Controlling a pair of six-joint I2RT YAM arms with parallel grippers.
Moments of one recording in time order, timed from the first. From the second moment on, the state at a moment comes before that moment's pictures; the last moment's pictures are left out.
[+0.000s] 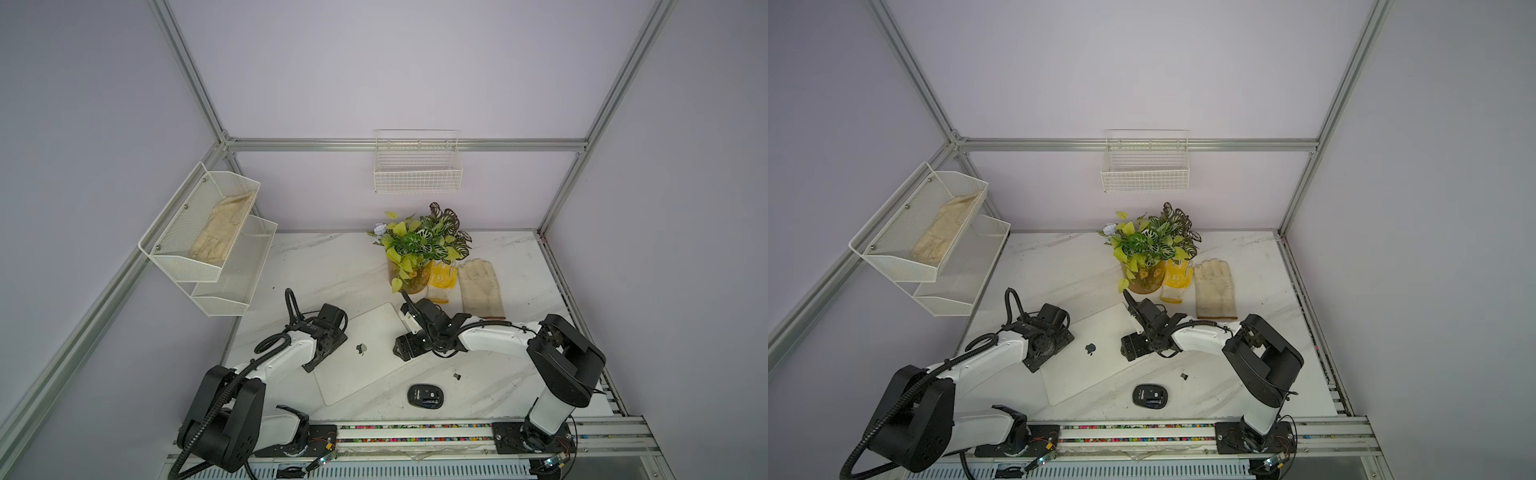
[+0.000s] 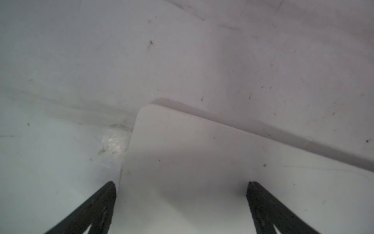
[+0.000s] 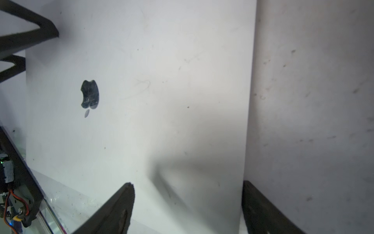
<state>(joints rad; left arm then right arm) -0.34 1.32 0.63 -0.59 -0.33 -1.08 0.85 1.72 0.94 -0.24 -0.22 0.45</state>
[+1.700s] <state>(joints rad) -0.45 1.14 0.70 -1.01 -0.03 -1.11 0.75 1.66 1.10 -0.21 -0.18 0.48</state>
